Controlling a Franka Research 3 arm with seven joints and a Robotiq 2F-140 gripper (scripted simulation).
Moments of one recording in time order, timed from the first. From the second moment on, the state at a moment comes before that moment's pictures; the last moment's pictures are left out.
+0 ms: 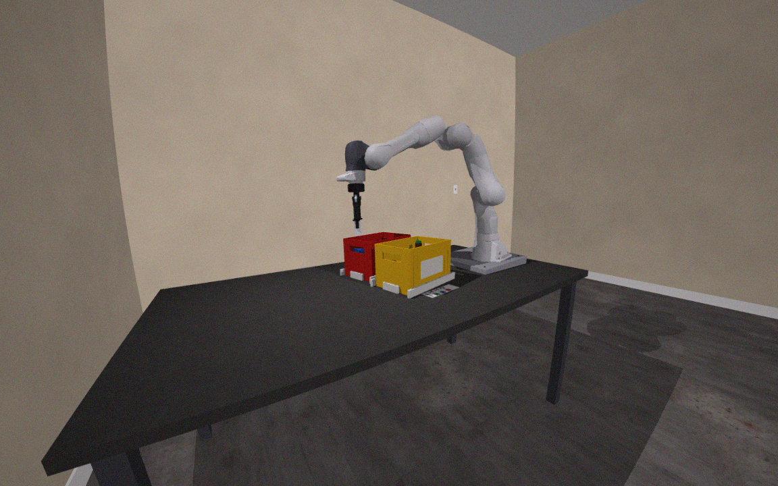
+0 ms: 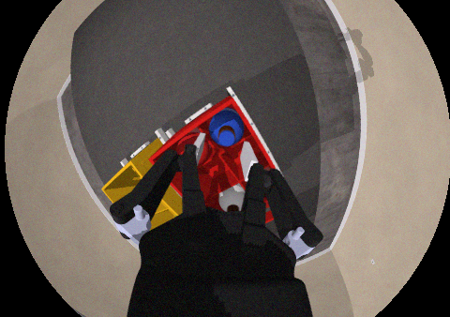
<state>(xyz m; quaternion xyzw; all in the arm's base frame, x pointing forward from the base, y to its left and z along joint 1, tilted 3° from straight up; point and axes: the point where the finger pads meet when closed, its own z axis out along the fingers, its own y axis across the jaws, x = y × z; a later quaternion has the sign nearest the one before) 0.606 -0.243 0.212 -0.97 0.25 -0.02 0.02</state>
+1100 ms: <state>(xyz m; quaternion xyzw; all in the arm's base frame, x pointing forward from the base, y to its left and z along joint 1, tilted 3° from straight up) 0.607 -0.243 0.173 -0.97 0.25 -0.02 0.02</state>
